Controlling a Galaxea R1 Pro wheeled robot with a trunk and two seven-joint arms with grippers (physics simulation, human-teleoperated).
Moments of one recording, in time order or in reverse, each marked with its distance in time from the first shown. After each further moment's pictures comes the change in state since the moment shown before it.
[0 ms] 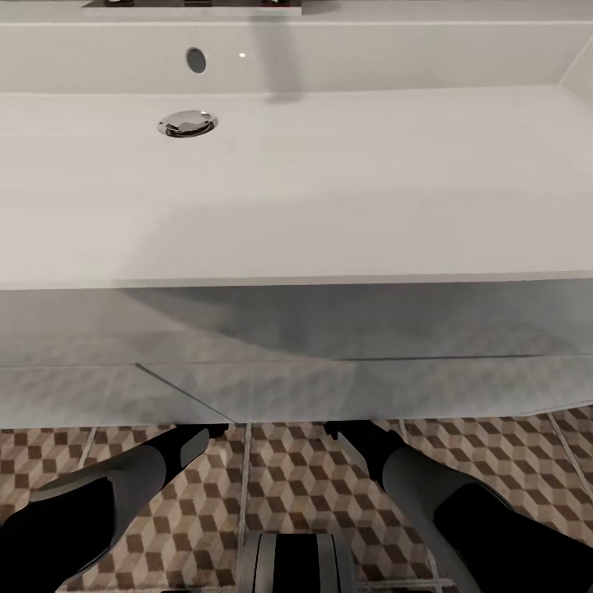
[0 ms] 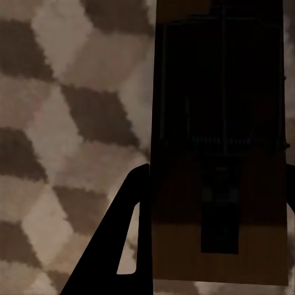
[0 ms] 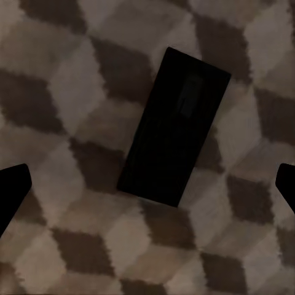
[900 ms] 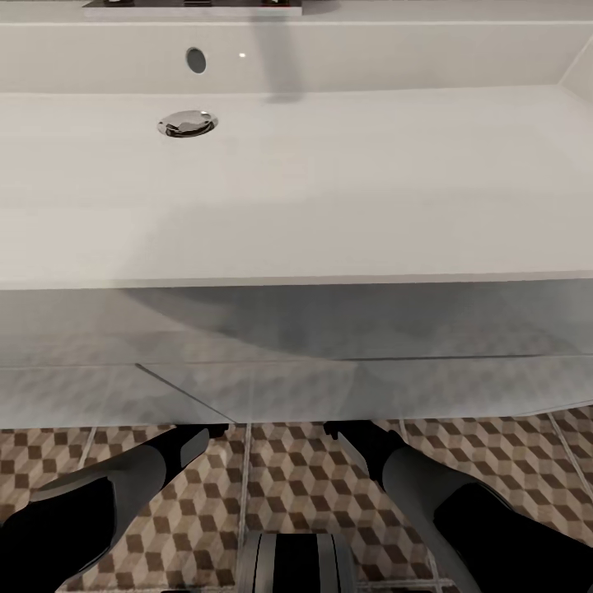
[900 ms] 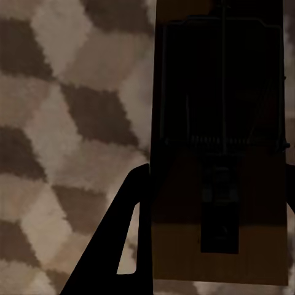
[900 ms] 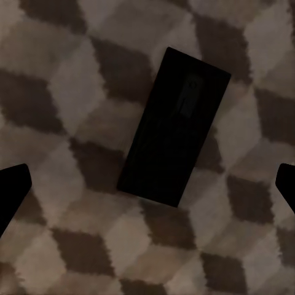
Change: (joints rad) left arm 0.000 -0.001 0.004 0.000 0.002 0.000 0.000; right arm 0.000 0.000 0.000 0.000 0.000 0.000 0.000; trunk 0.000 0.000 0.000
